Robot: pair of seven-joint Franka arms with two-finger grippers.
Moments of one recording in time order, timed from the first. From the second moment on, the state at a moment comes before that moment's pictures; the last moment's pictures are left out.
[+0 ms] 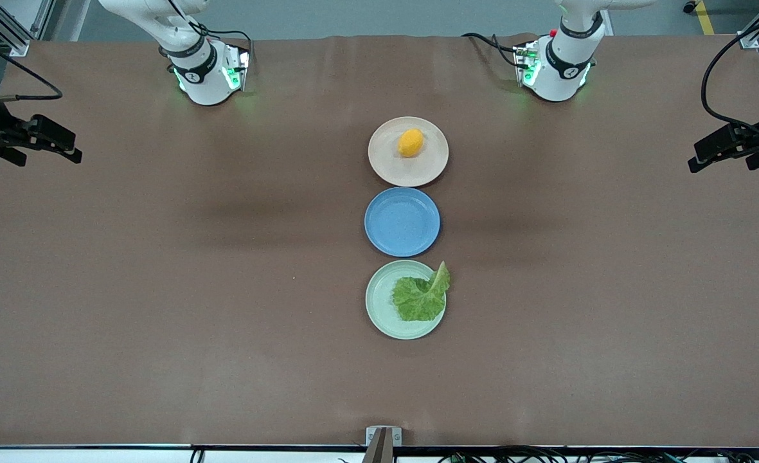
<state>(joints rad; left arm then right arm) -0.02 0.01 0.03 -1.52 -0.04 1.51 -0.04 0.00 -0.06 -0.02 -1.61 0.03 1.51 -0.03</state>
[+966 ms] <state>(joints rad) -0.03 0.02 0.01 -1.52 -0.04 1.49 -0.05 0.00 -0.06 -0.02 -1.61 0.03 1.52 -0.05</state>
